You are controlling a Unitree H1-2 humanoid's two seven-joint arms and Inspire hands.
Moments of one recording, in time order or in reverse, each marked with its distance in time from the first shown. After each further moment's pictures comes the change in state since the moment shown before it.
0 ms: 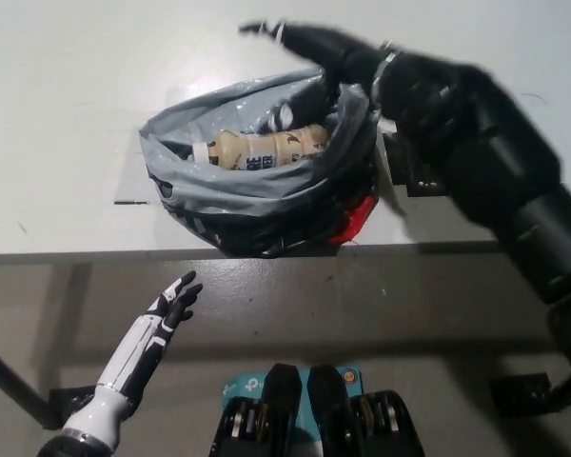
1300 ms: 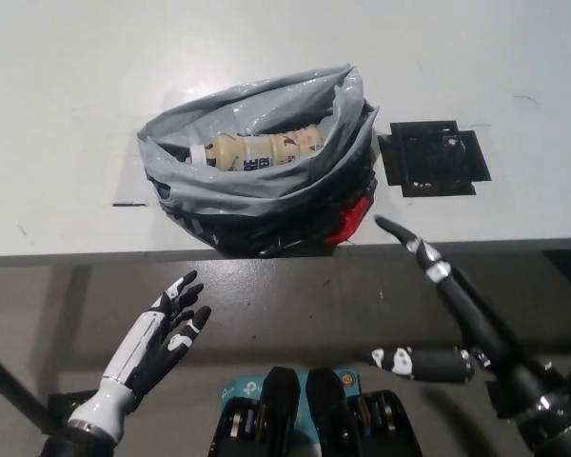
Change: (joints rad) left_arm -0.026 -0.004 0.000 0.070 0.001 0.006 0.001; right_arm 1.069 0.082 -0.296 -0.839 0.122 -0.123 -0.134
